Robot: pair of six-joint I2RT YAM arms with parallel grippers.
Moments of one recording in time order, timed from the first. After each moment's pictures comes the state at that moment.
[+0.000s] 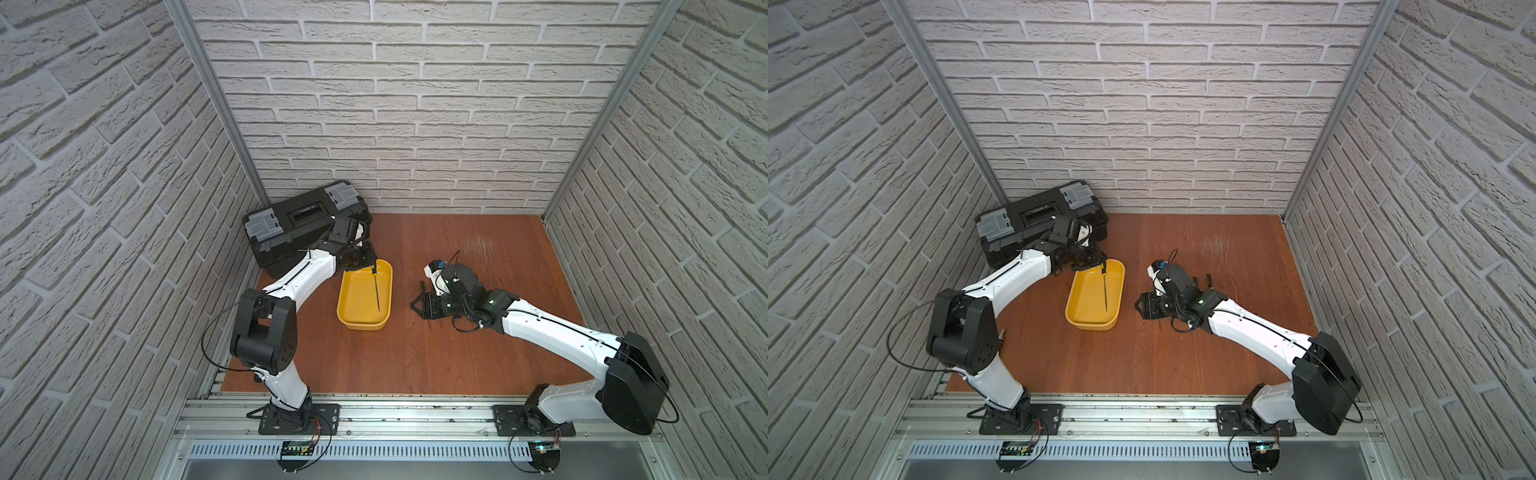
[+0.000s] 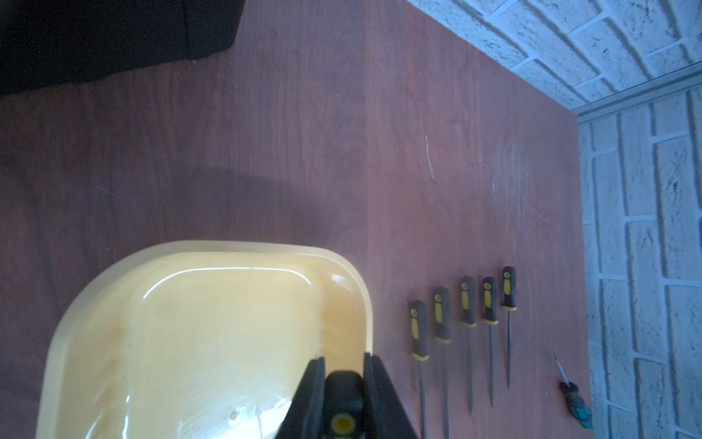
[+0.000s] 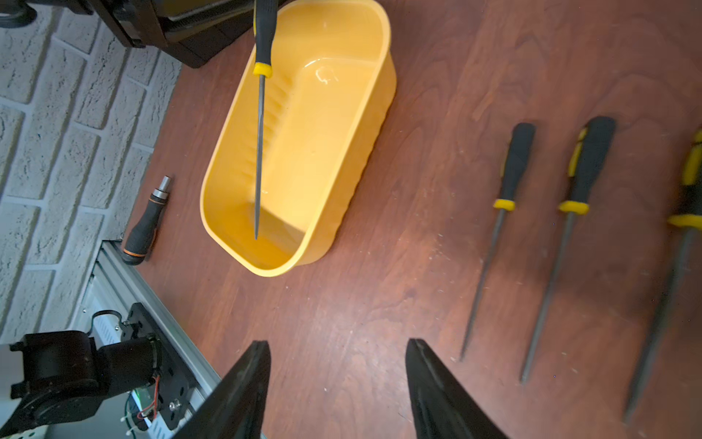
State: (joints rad) left arm -0.32 1.69 1.29 -0.46 0.29 -0.53; right arm 0.71 1.41 0.97 -0.35 -0.17 0.56
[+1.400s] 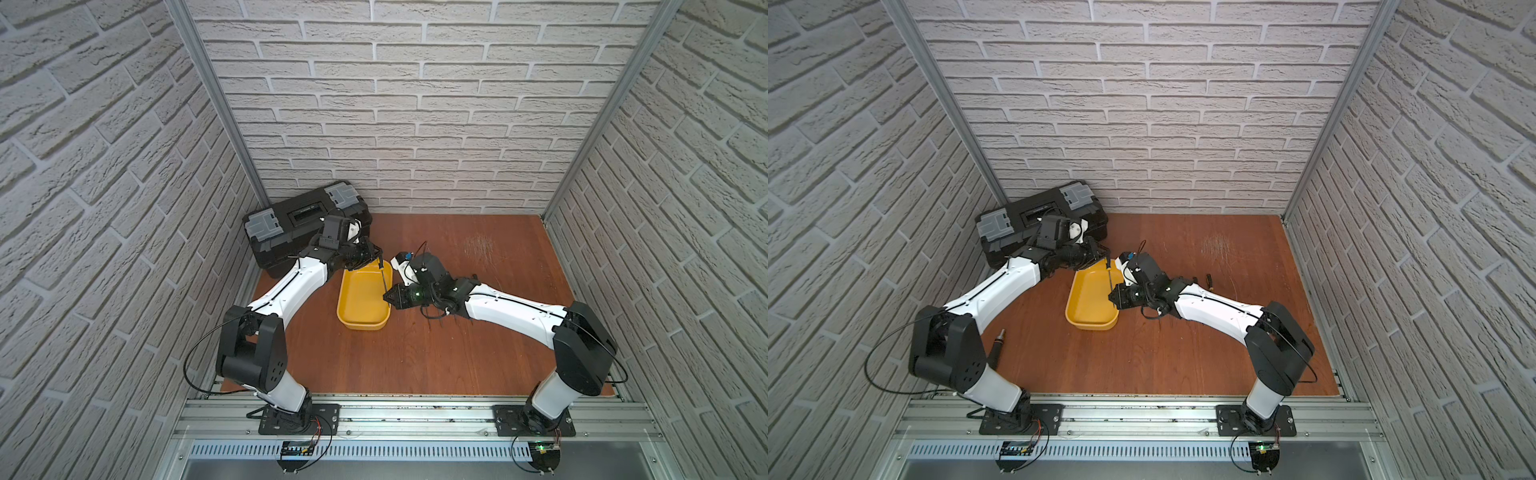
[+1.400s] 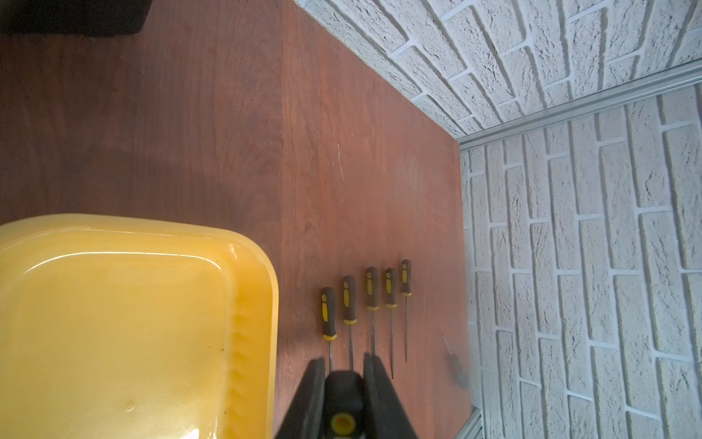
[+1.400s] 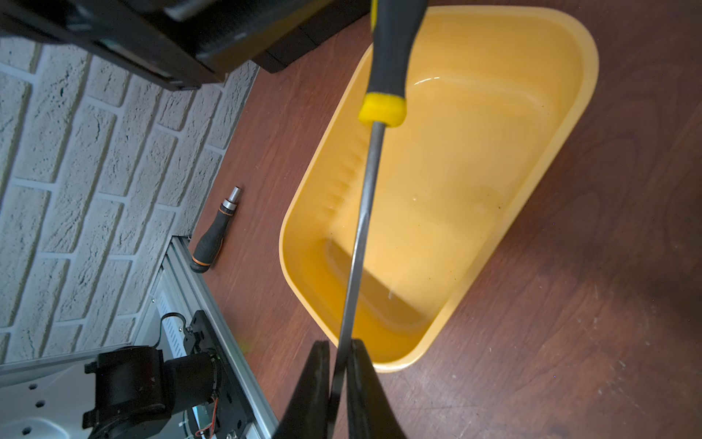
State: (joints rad) left arm -0.30 1.58 1.22 -0.35 0.48 -0.69; right arm 0.77 1.67 1.18 -0.22 -0.29 0.60
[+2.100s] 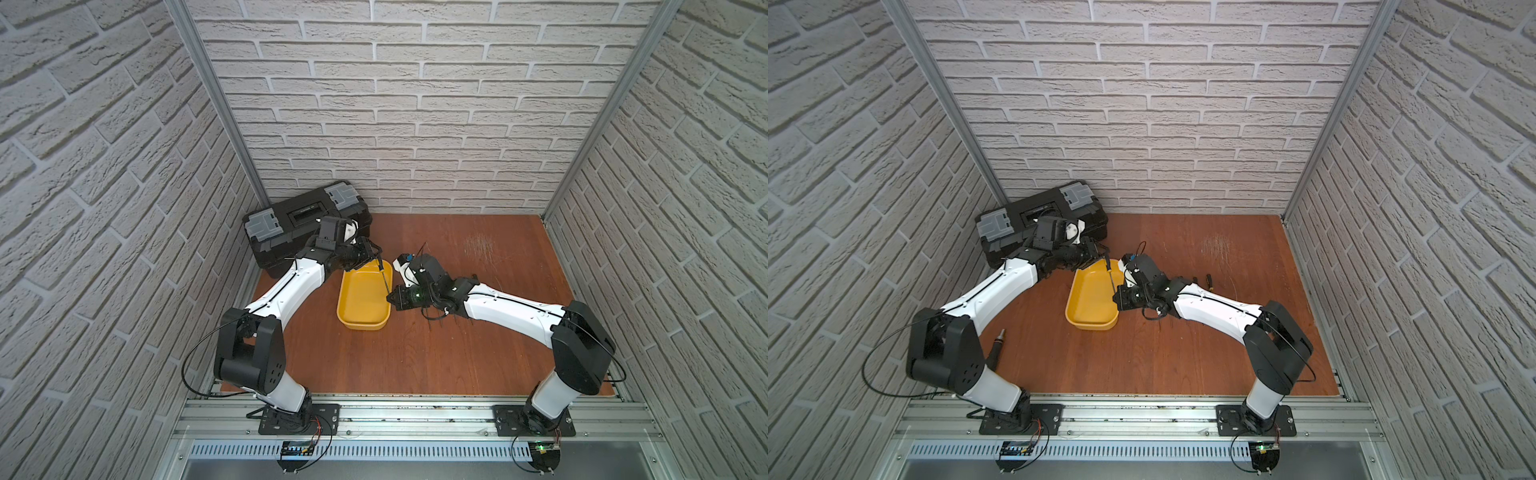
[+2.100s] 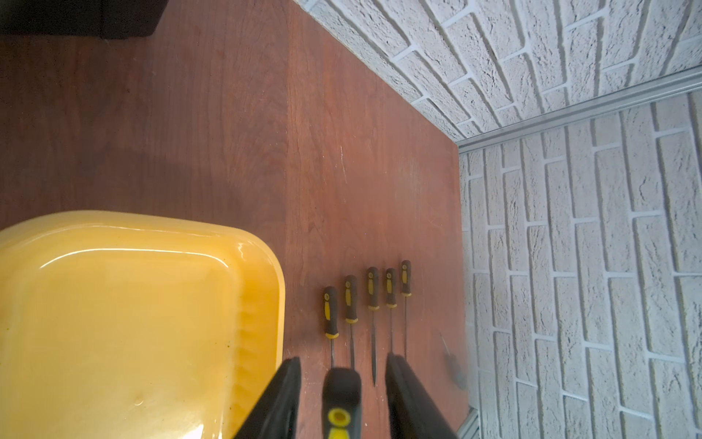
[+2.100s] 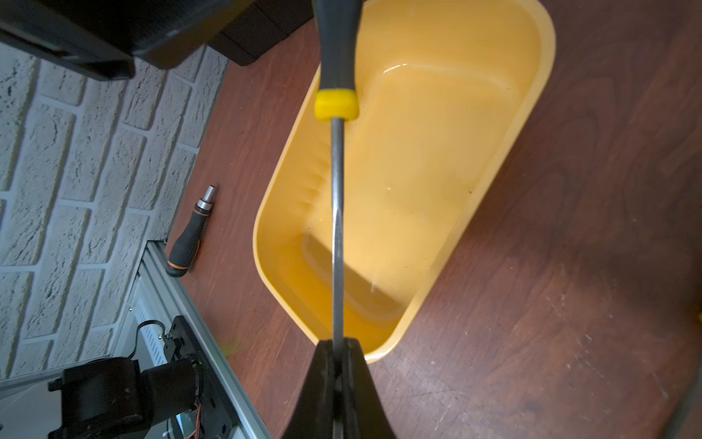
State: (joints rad) left arm -0.28 1.56 1.20 -0.34 0.49 -0.69; right arm 0.77 1.68 1.19 -0.29 -0.23 0.60
